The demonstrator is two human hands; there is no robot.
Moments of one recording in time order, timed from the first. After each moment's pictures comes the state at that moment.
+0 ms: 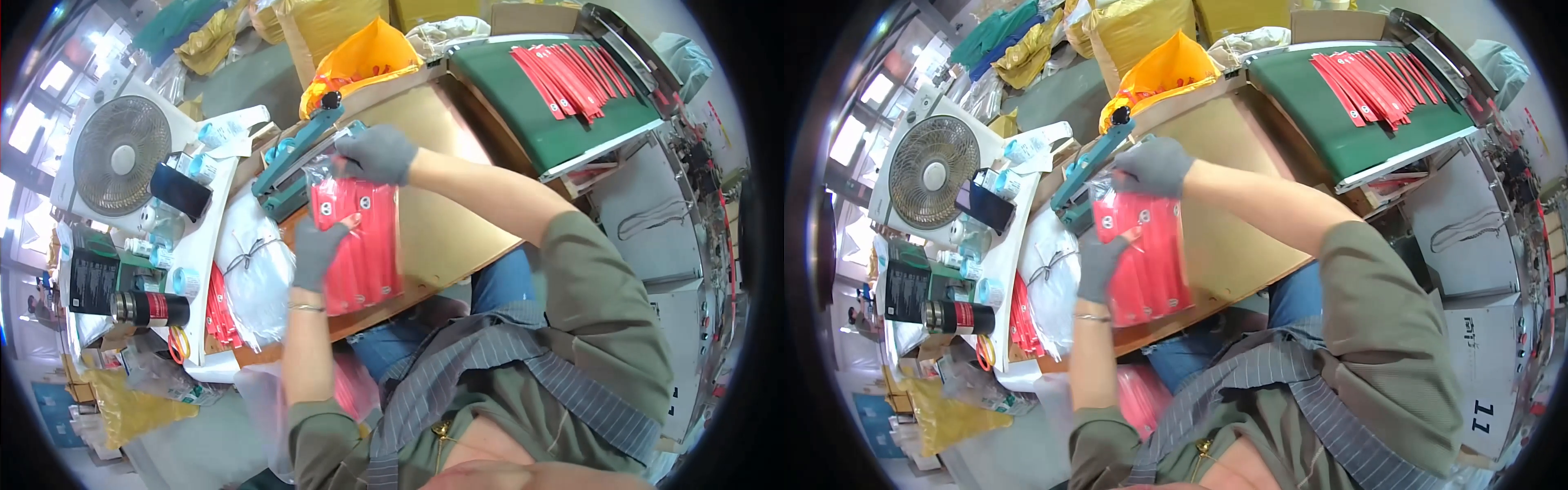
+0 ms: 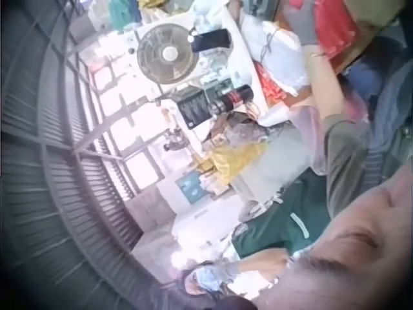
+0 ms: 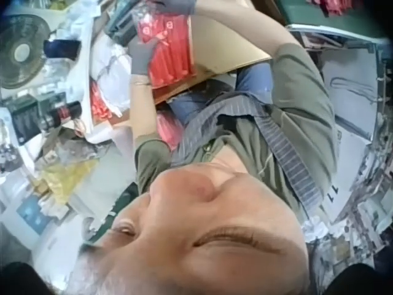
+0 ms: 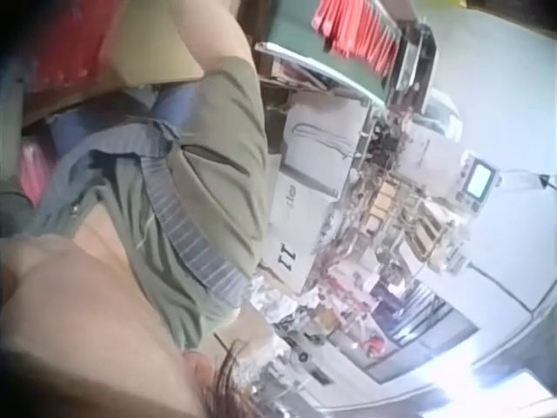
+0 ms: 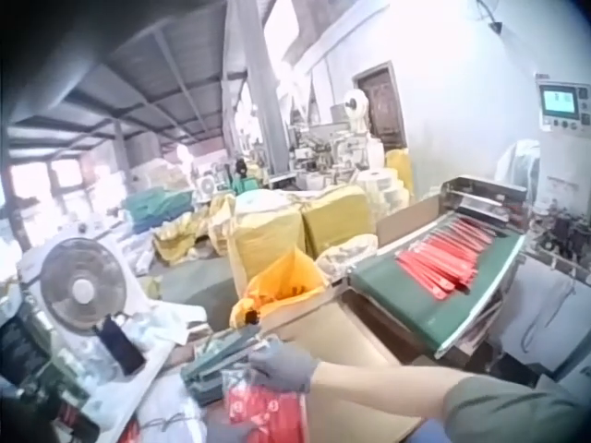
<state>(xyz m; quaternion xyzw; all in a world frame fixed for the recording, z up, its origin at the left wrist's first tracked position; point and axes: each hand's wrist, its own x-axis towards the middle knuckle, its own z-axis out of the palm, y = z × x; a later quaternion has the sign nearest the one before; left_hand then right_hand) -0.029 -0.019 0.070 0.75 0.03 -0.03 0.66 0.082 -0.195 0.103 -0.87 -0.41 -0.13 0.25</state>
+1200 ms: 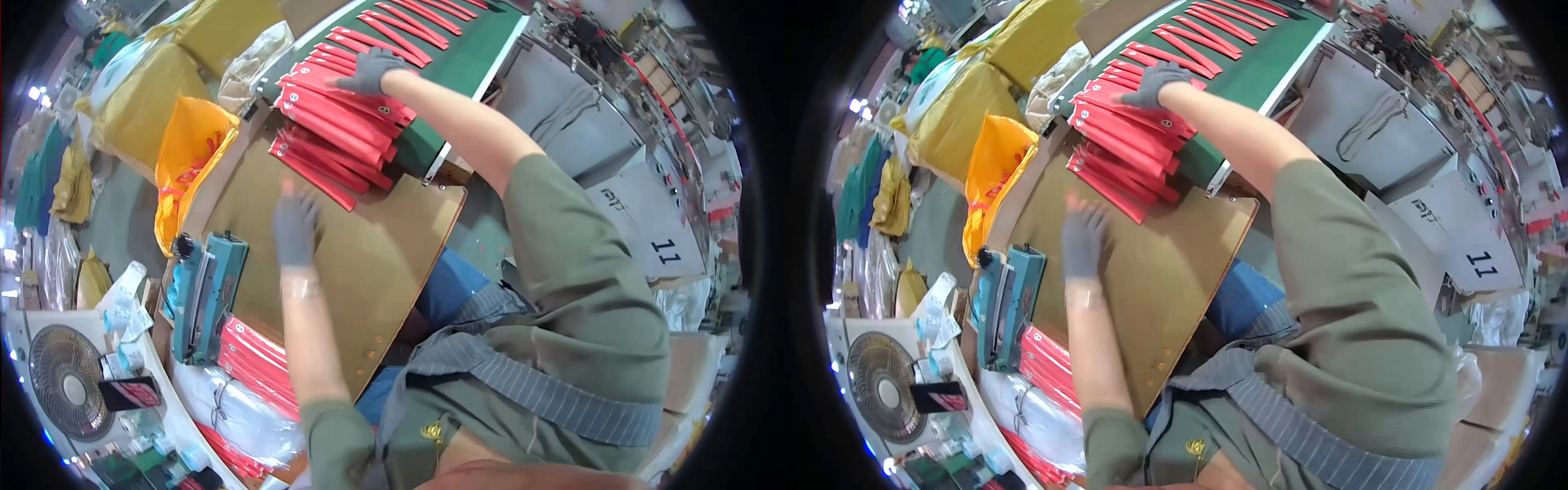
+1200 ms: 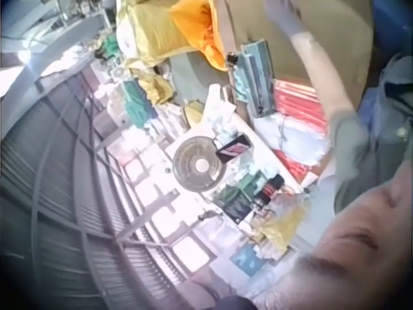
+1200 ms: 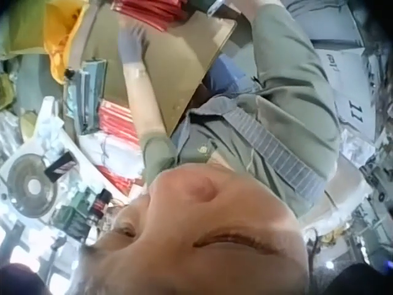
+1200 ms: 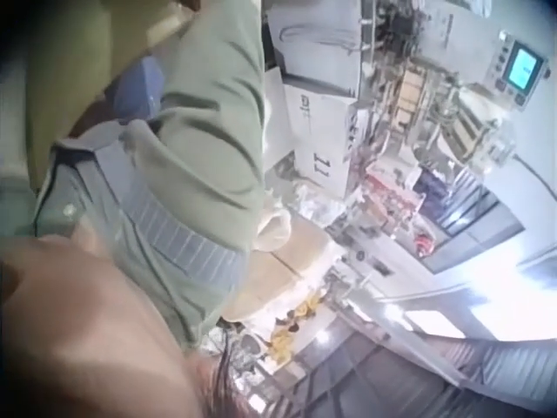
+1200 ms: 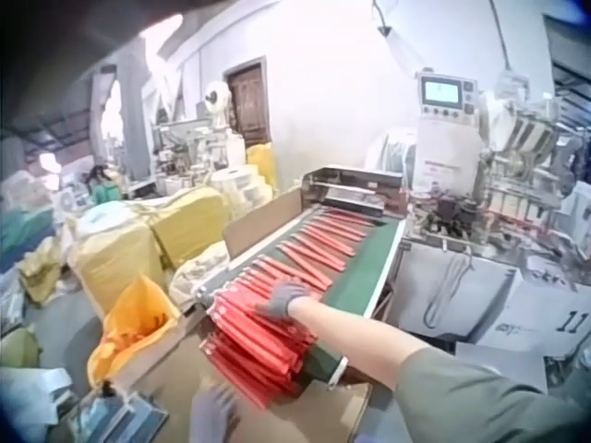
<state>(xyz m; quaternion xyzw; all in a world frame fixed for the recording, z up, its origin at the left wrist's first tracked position) 0.148 -0.217 -0.036 0.50 0.02 -0.26 0.82 0.206 -0.500 0.071 -0.96 0.19 0.07 0.19</state>
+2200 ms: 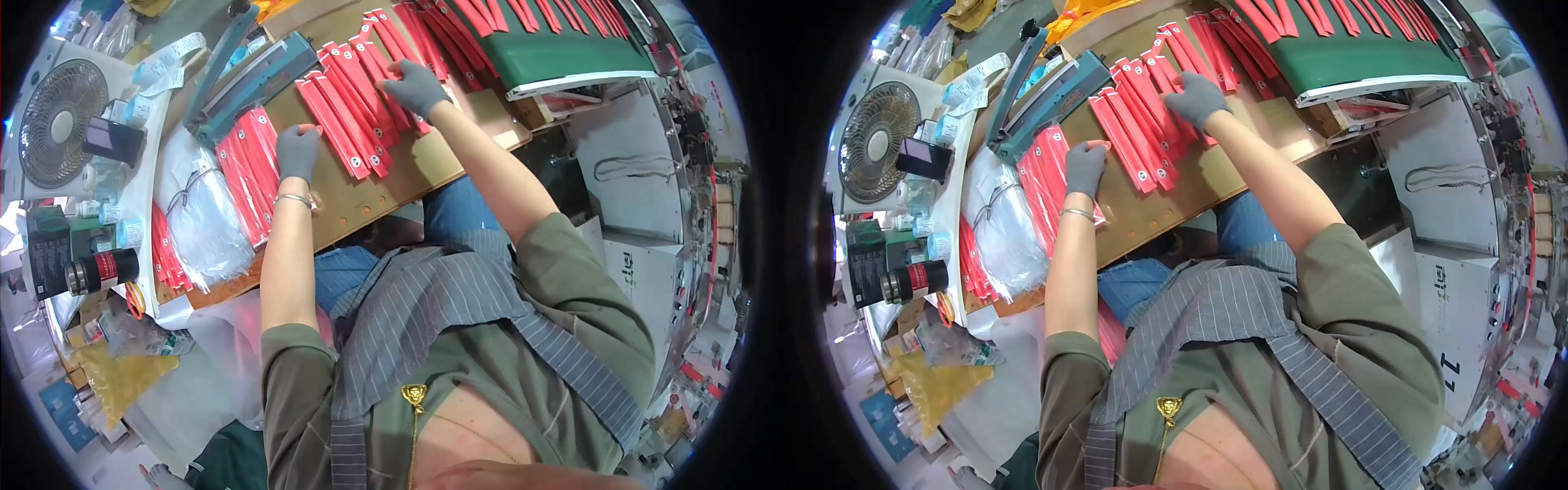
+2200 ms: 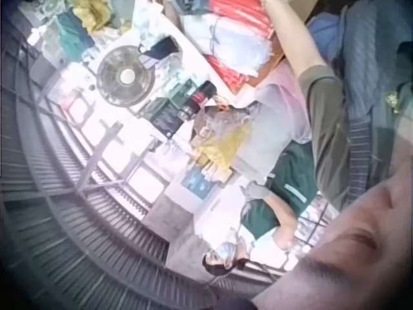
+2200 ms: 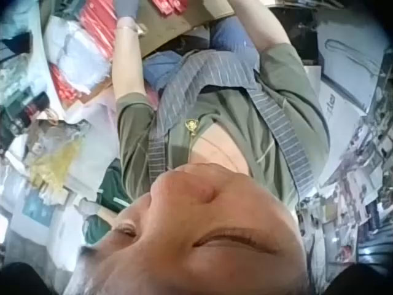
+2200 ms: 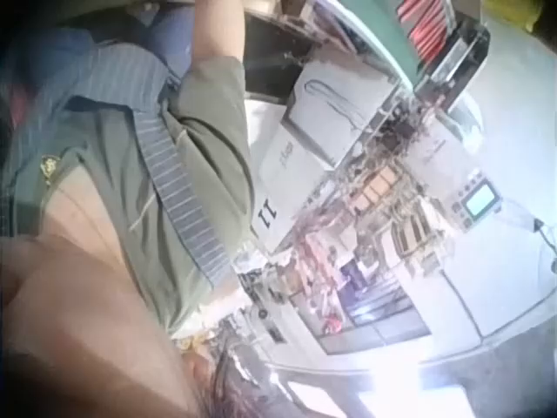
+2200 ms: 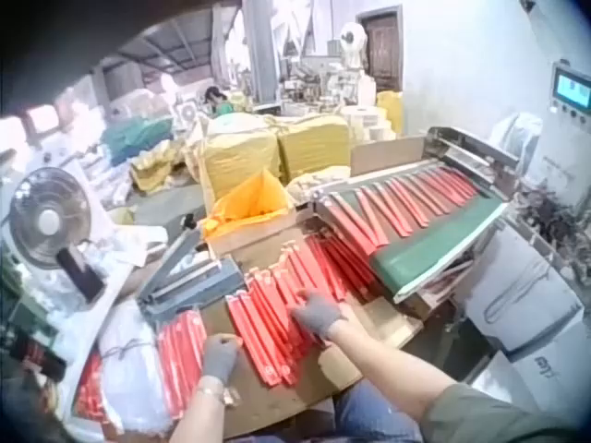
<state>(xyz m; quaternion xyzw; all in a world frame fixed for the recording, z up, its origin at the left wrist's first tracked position) 0.014 -0.067 -0.069 0.81 0.17 -0.03 0.57 0.065 -0.312 -0.037 -0.89 0.02 -0.02 0.45</state>
